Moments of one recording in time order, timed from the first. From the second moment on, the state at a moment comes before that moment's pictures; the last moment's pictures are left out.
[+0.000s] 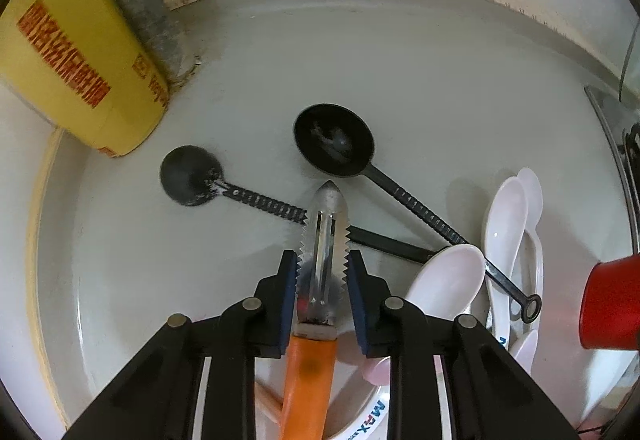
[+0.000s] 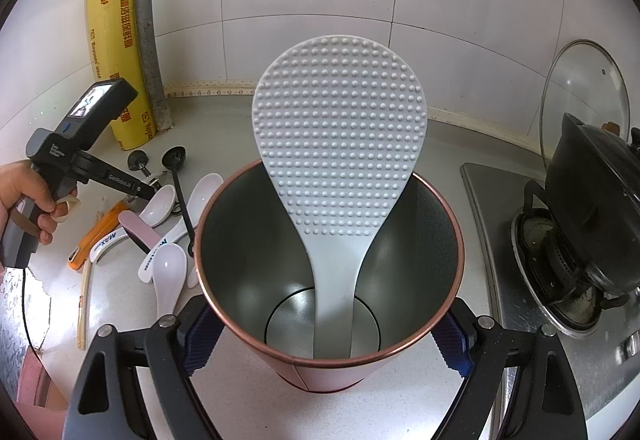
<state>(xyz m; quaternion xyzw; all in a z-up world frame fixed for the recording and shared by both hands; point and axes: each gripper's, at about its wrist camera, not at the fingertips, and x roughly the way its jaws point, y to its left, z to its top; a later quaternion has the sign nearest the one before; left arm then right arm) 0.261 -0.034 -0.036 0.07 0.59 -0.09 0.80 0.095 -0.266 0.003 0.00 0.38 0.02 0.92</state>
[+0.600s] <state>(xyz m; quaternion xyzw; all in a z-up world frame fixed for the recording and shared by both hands) 0.199 0.019 0.066 -0.02 0.46 -0.03 0.89 0.096 -0.265 0.002 0.00 0.38 0.02 0.92</state>
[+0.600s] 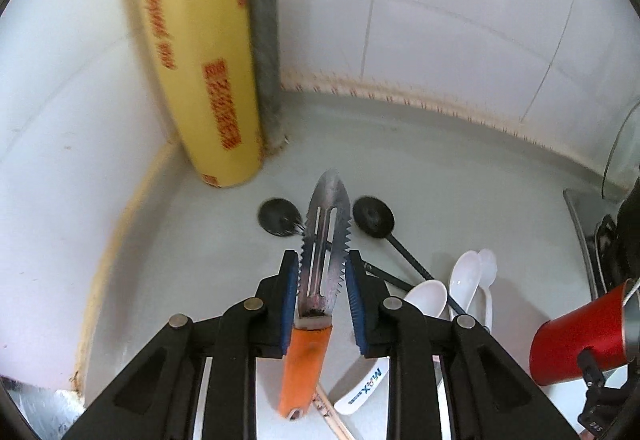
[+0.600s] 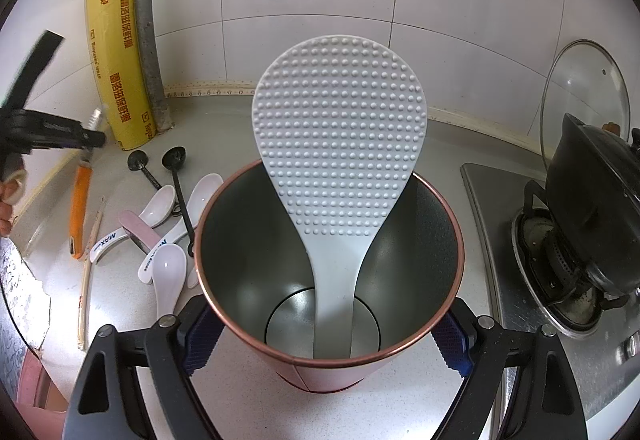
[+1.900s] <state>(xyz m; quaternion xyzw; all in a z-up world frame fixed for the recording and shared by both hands) 0.155 -0.004 0.137 -0.05 0.36 -0.12 0.92 0.096 -0.265 0.002 0.00 0.38 0.02 0.92</state>
